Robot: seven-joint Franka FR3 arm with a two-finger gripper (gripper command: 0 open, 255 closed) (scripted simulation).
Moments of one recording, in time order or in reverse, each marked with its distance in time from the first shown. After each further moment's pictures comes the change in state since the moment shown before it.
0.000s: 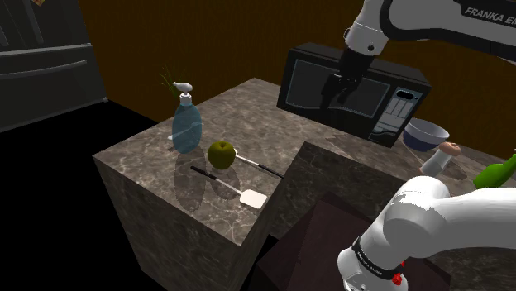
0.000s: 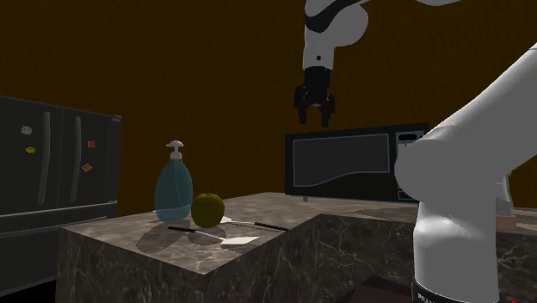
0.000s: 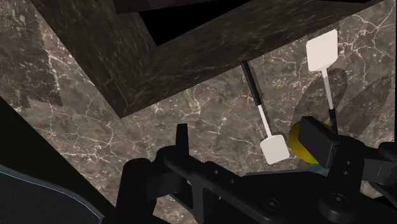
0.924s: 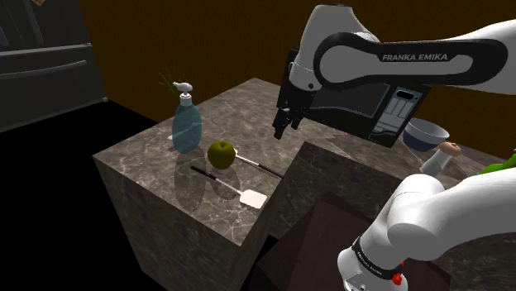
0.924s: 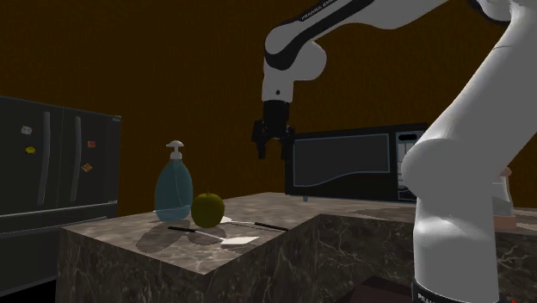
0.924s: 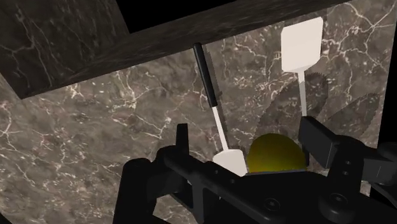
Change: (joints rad) arm 0.107 0.209 0.120 -0.123 0.076 0.314 0.041
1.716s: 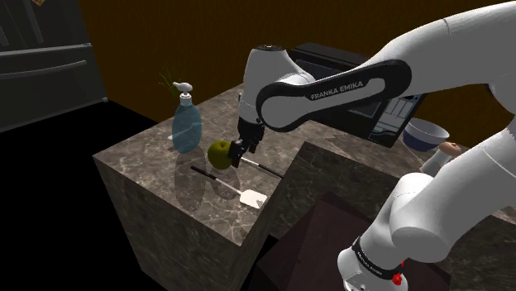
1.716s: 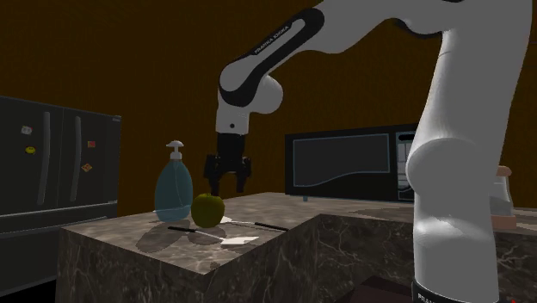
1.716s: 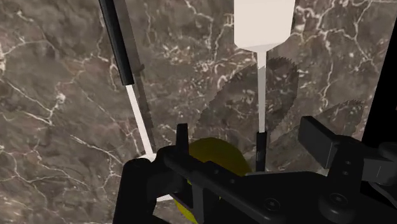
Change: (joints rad) arm 0.090 0.349 0.128 0.057 0.022 0.279 0.048
